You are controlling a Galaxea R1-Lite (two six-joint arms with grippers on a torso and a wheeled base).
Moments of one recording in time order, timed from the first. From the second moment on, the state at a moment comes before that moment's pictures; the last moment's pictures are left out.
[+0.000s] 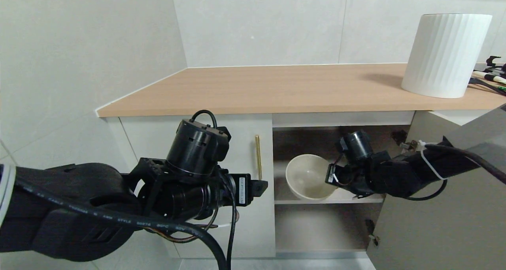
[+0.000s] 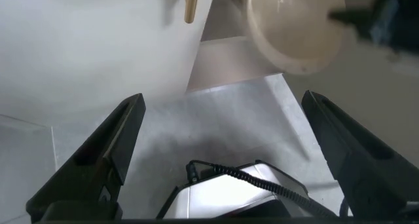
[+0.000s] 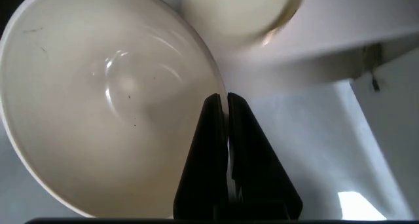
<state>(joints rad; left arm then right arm) -0.71 1.73 -0.94 -0.14 0.22 -0.47 0.46 2.13 -1.16 -0.21 -0.25 0.66</state>
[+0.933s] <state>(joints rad) -0.71 1.73 -0.94 -0.14 0.22 -0.47 0.29 2.45 -1.44 -0.27 -0.34 0.72</state>
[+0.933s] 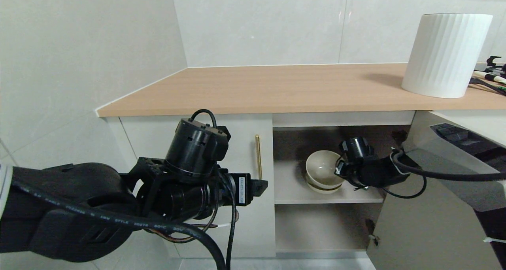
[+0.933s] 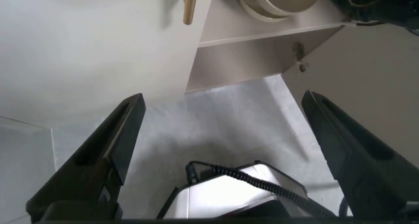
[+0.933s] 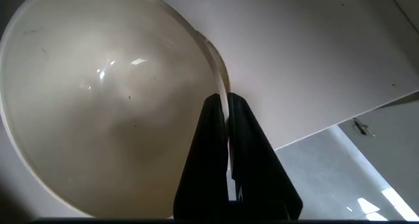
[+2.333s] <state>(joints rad) -0.63 1.38 -0.86 -0.02 0.13 -0.45 0.39 1.92 -1.03 -0.07 -0.05 0.56</state>
